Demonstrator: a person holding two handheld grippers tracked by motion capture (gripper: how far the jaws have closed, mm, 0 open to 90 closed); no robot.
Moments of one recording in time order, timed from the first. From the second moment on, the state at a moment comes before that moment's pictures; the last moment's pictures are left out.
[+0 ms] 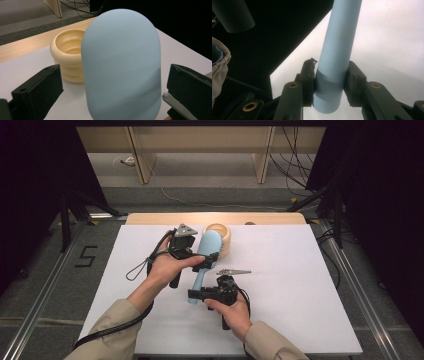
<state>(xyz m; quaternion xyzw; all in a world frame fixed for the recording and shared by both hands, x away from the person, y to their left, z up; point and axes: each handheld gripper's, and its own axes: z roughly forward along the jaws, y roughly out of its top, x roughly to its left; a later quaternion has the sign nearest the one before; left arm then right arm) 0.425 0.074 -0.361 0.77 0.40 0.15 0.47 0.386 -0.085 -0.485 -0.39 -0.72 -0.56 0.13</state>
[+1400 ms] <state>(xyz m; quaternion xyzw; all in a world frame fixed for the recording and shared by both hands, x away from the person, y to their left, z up) 0.442 0.056 -0.358 0.77 0.41 0.13 0.47 0.386 -0.084 -0.484 -0.39 -0.72 -0.56 0.12</state>
